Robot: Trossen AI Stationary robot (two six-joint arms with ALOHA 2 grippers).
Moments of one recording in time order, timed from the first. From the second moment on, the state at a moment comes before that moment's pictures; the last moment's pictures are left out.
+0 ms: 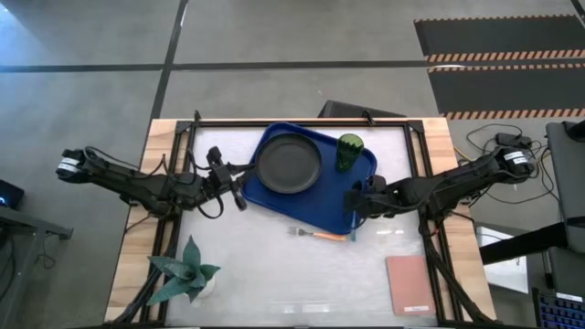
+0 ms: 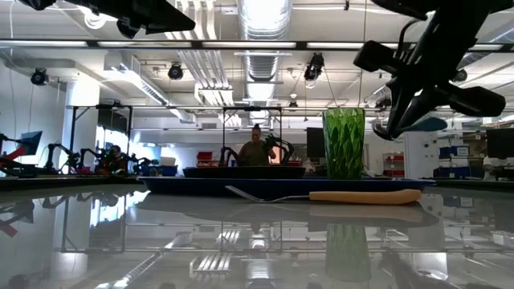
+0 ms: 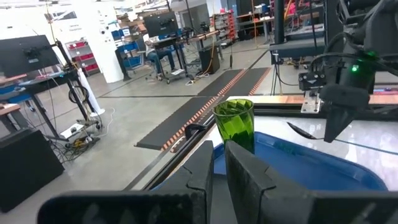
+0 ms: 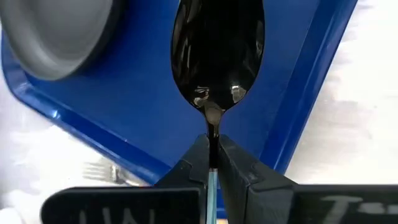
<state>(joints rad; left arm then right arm) -0.22 0.92 0.58 0.30 -0.76 0.15 0.20 1.27 0.78 -0.66 0.32 1.82</state>
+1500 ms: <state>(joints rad) -0.22 0.88 0.56 0.32 -0.76 0.30 -0.02 1.56 0.78 -0.58 0.34 1.80</state>
